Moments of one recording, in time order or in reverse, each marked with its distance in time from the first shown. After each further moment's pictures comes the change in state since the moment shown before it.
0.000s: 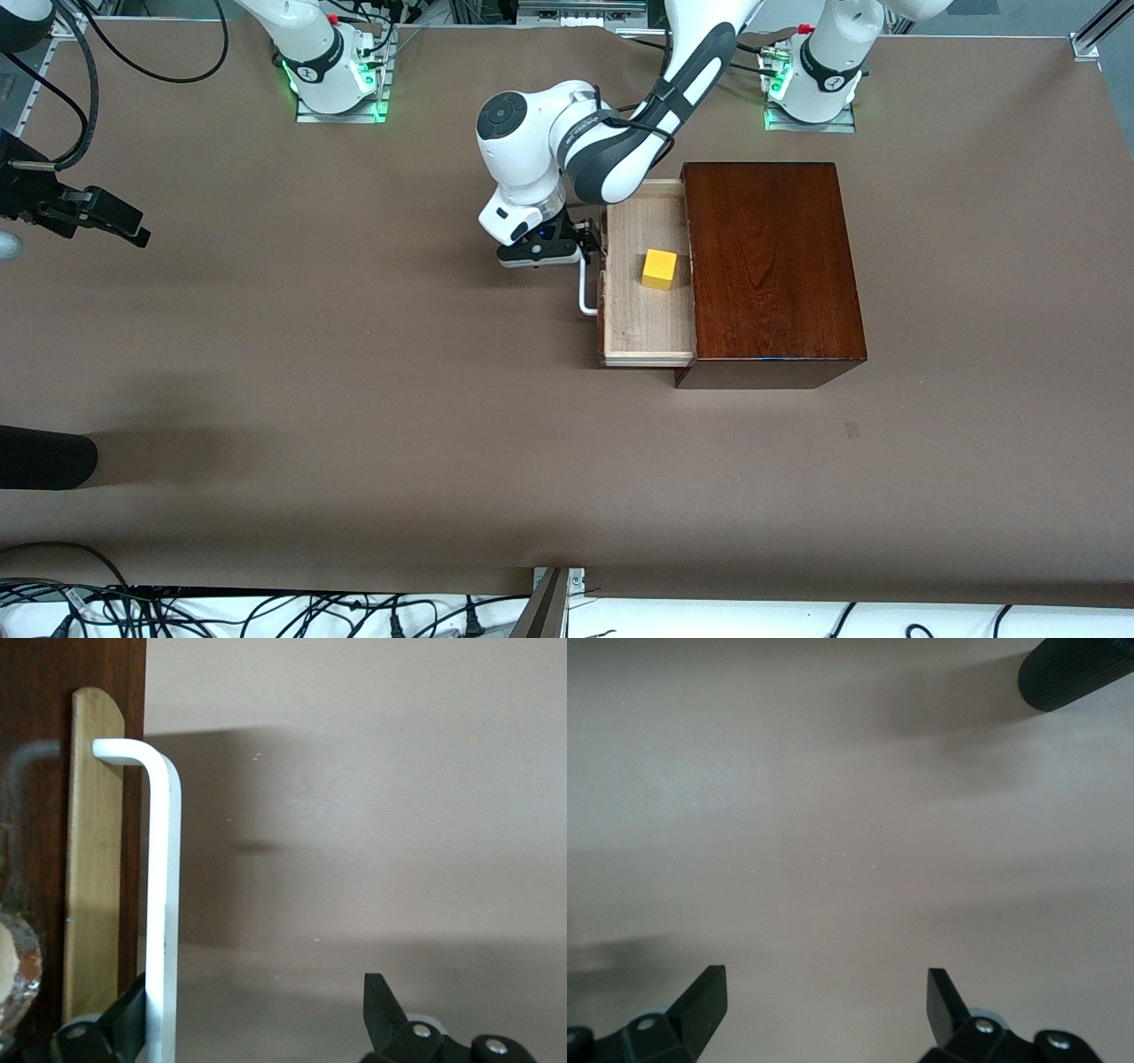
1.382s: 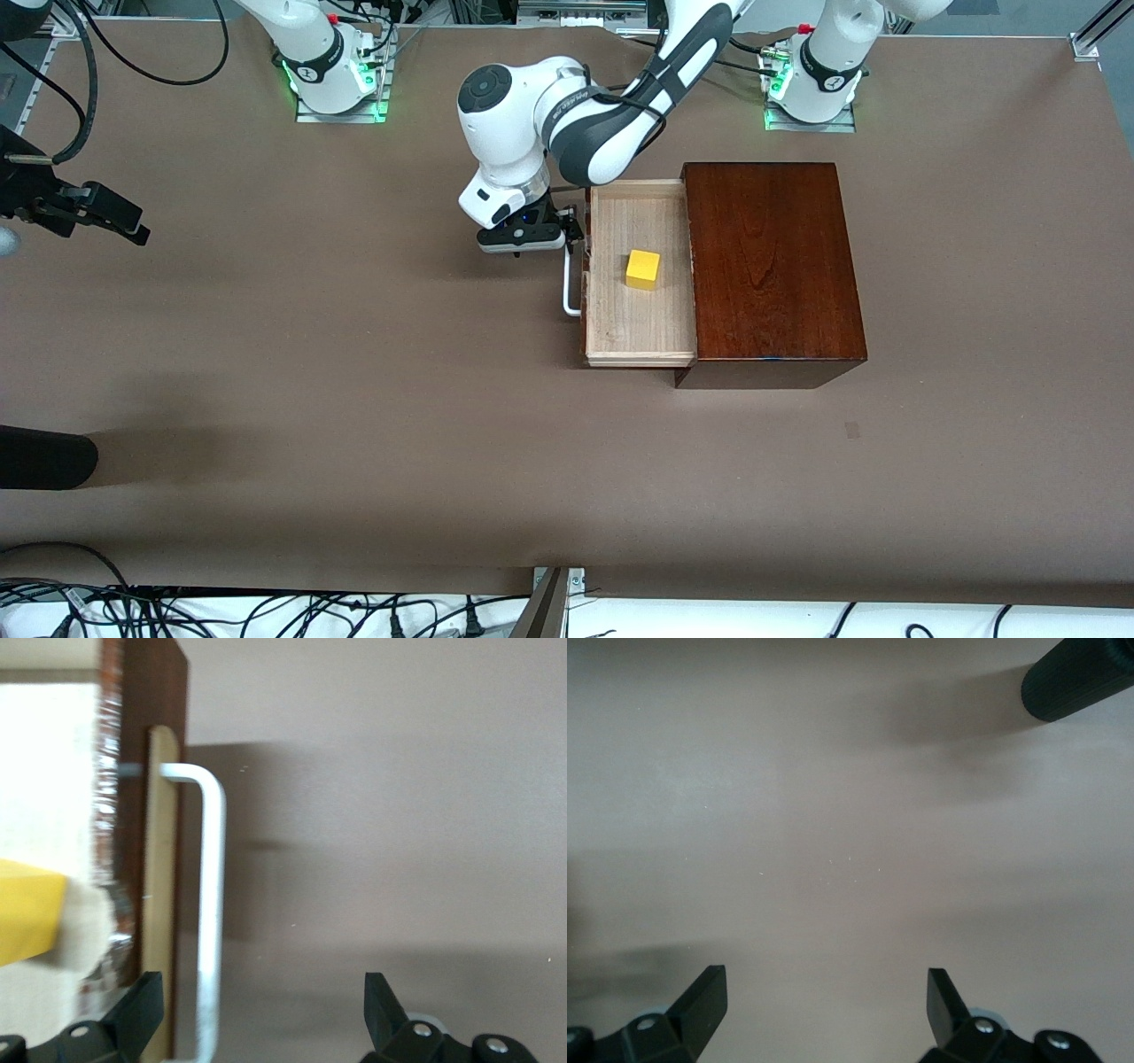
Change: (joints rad) left arm -0.007 -0.036 -0.015 0.078 -0.012 -0.107 -0.005; right arm 0.003 0.007 0.014 0.050 0.000 -0.030 0.016
